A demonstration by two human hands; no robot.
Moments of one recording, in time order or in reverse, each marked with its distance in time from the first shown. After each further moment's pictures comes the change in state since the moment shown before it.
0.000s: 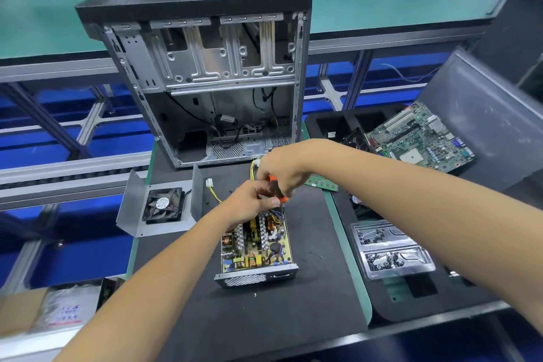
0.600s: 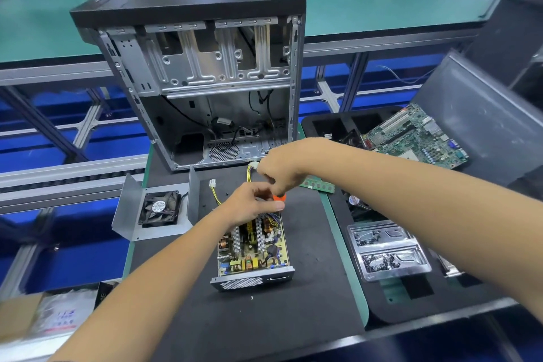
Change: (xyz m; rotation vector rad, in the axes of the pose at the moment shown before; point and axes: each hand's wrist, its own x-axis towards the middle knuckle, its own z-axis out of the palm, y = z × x) left_hand 0.002 0.004 0.003 -0.037 -0.005 -0.005; right_hand -0.001 0.003 0.000 -0.146 0.006 0.038
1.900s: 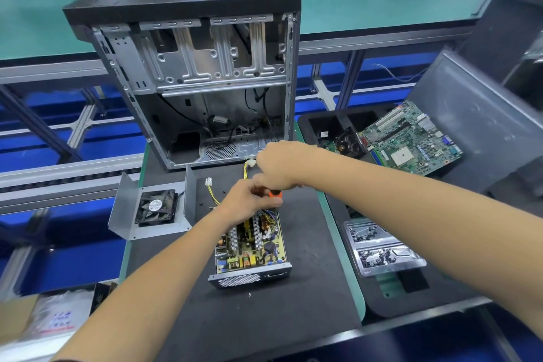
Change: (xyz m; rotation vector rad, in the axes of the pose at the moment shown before) left_hand -0.004 0.006 0.007 -0.074 0.093 0.025; right_hand -0.009 -0.009 0.011 0.134 0.273 0.137
